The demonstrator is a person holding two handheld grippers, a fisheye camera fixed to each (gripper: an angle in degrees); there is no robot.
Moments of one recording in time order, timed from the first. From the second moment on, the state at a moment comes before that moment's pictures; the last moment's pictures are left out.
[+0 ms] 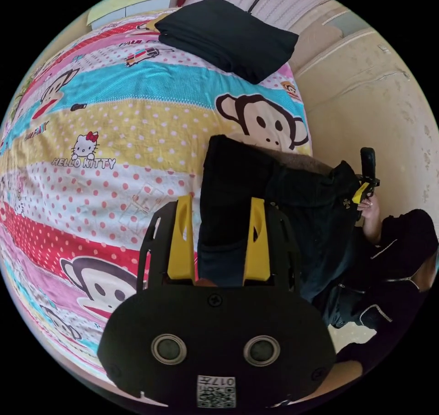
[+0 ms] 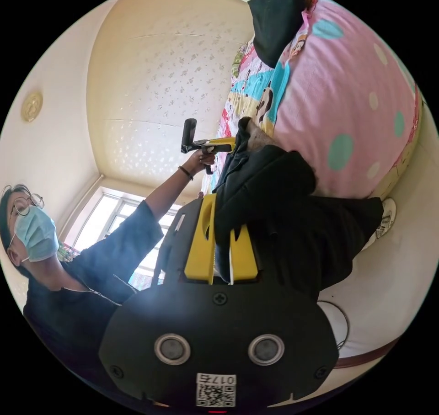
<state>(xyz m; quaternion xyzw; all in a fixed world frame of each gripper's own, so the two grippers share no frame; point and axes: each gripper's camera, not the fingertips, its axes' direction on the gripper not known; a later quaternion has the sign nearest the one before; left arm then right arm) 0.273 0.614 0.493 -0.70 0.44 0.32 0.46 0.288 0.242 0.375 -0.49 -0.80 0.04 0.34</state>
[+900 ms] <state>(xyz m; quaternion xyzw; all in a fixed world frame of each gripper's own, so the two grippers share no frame) -0.088 0.079 -0.184 -0.09 0.21 0.25 0.94 0.530 -0.163 -0.027 0.06 -0.94 -0.04 0.32</state>
